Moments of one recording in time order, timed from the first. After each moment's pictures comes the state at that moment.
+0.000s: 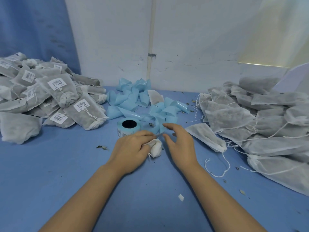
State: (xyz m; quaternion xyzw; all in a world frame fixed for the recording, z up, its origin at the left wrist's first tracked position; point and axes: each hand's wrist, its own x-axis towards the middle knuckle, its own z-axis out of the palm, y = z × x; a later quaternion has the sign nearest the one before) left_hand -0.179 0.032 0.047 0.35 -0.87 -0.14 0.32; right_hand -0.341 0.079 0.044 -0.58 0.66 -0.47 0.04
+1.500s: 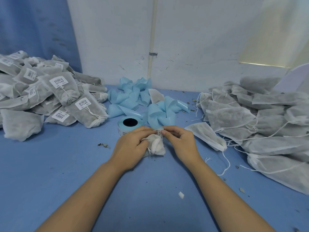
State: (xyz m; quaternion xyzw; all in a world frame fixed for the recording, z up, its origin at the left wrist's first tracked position) left_hand -0.179 0.033 0.049 0.32 -0.83 -0.26 0.38; right_hand -0.348 0.073 0.045 -0.52 0.54 -0.60 0.28
